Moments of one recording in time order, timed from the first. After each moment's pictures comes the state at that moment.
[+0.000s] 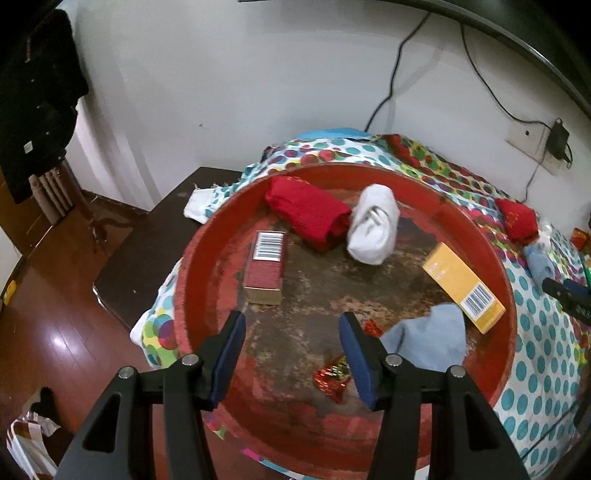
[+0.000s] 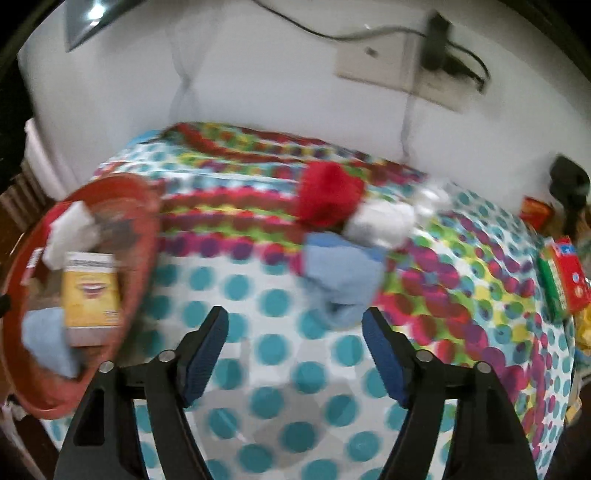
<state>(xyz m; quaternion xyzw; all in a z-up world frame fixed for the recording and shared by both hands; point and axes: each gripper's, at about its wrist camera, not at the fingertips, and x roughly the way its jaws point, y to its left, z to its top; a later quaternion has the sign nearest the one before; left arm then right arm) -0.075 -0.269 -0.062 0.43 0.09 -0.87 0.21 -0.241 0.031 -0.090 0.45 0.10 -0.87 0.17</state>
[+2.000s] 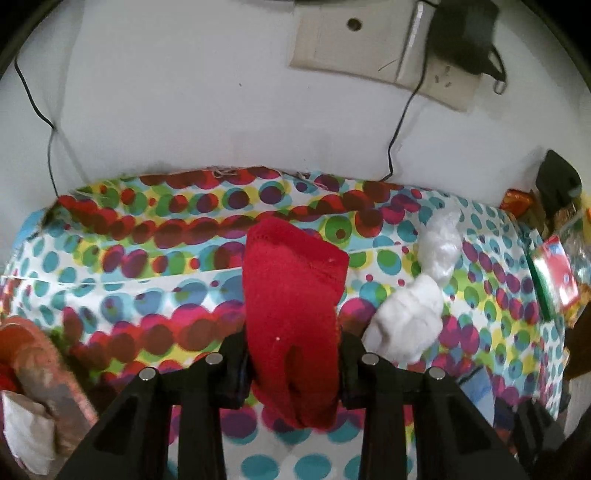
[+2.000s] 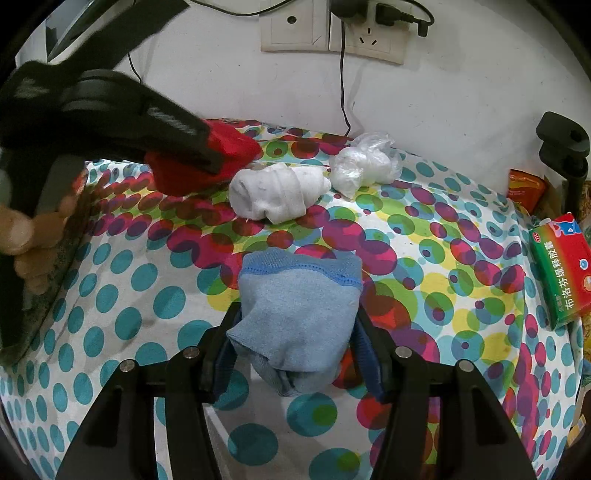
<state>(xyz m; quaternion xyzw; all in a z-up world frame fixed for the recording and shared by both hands) -0.374 -0.048 -0.088 0.50 0.03 -0.87 -0.02 -0.263 0.116 -0.124 0.43 0.09 -0.88 0.18</state>
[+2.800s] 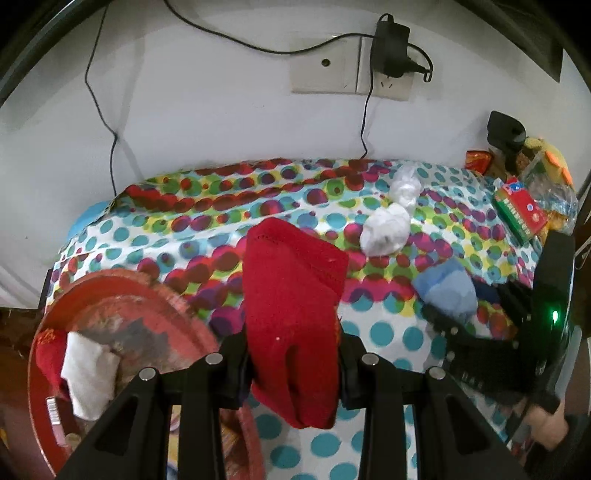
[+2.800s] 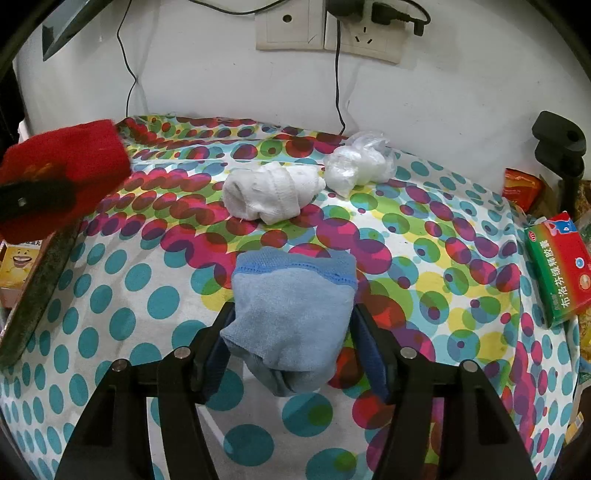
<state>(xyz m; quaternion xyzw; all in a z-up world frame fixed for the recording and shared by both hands) -0.261 -0.072 -0.044 0.48 -0.02 -0.88 -0.03 -0.264 0.119 -0.121 0.43 0.09 -0.88 0.17</state>
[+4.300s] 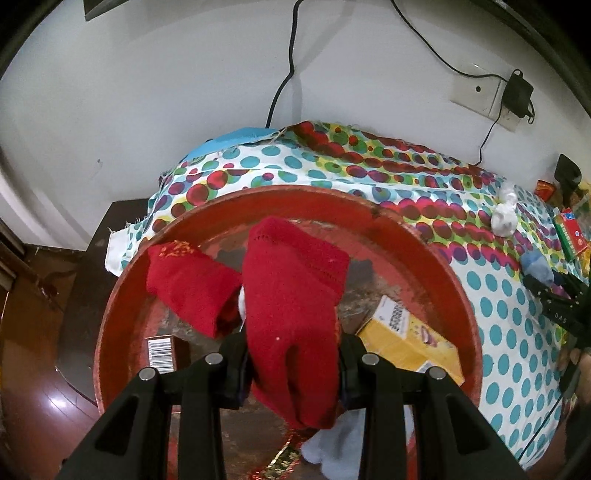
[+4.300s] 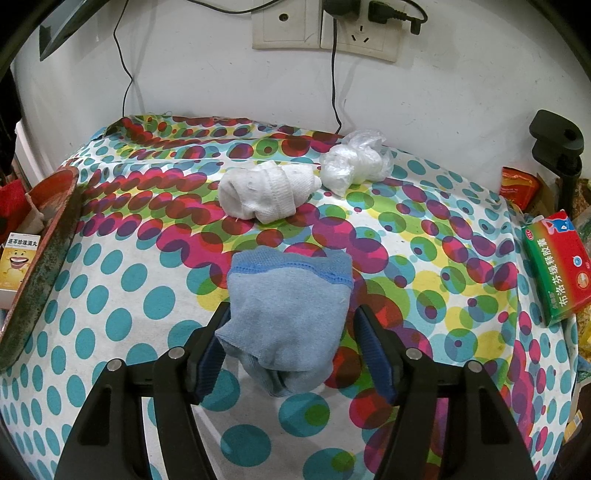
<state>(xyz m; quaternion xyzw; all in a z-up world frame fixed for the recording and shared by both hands) -0.193 -0.253 -0.056 0.49 0.03 -0.87 0.06 -0.265 0.119 -0.122 0.43 0.10 -0.88 0.17</state>
